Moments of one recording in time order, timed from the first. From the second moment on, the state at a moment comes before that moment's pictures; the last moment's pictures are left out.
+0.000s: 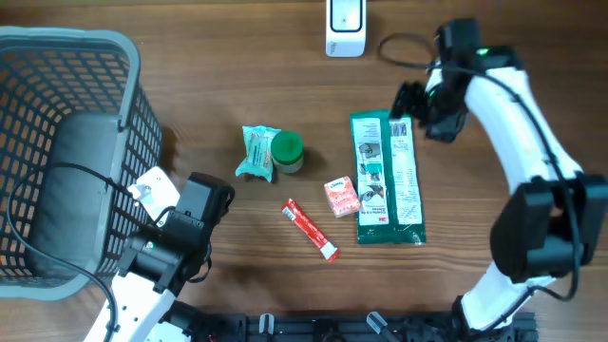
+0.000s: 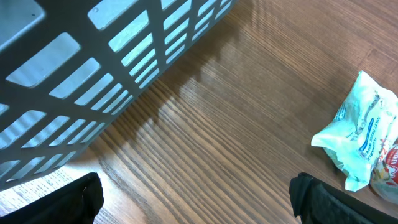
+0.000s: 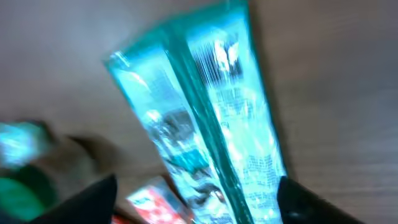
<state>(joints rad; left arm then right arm) -0.40 0.90 0.73 -1.01 -0.54 -1.00 0.13 1.90 1.54 -1.12 -0.23 0.47</state>
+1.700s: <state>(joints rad) -0.40 0.90 0.73 -1.01 -0.54 -1.00 0.15 2.05 1.33 -0.56 0.17 0.73</state>
